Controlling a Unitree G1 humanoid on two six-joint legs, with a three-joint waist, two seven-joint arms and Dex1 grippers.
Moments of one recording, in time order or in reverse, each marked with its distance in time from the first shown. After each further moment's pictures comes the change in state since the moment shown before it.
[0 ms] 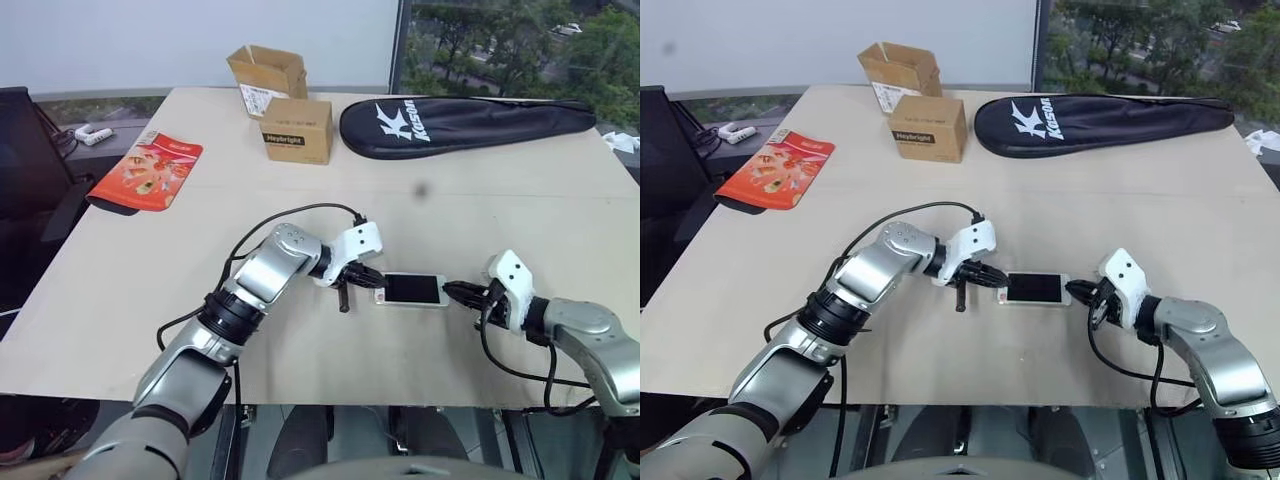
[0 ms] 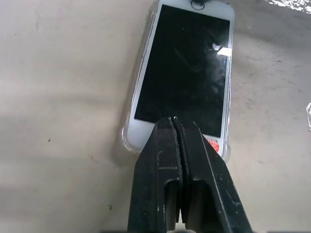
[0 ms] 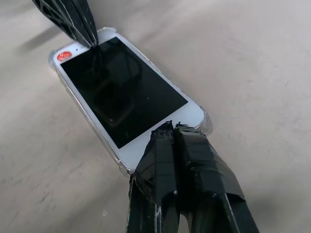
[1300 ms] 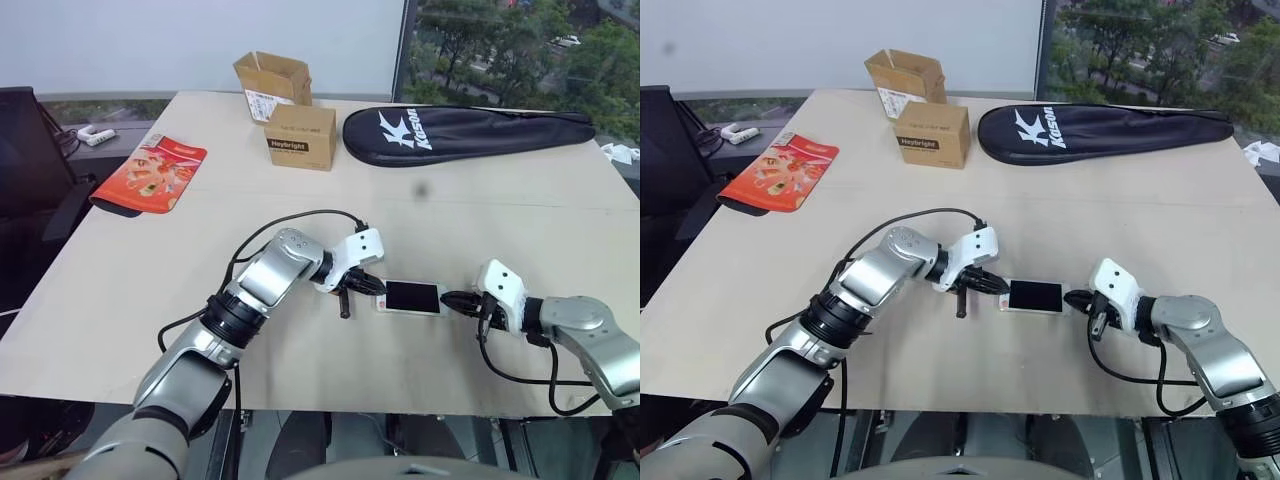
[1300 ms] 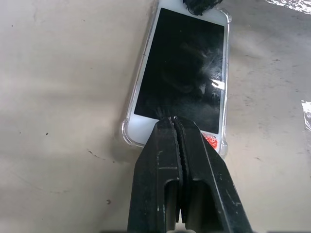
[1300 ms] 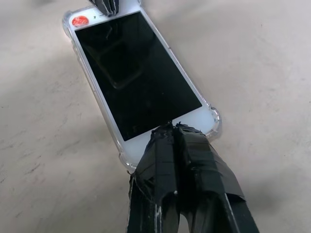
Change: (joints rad) left arm 0.020 -0.003 -0.004 -0.004 -0.017 -0.004 0.000; right arm -0.003 -0.027 0.066 0.112 -0.051 -0.206 0.087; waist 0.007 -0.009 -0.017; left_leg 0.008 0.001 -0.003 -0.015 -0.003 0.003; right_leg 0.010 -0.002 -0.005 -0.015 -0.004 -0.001
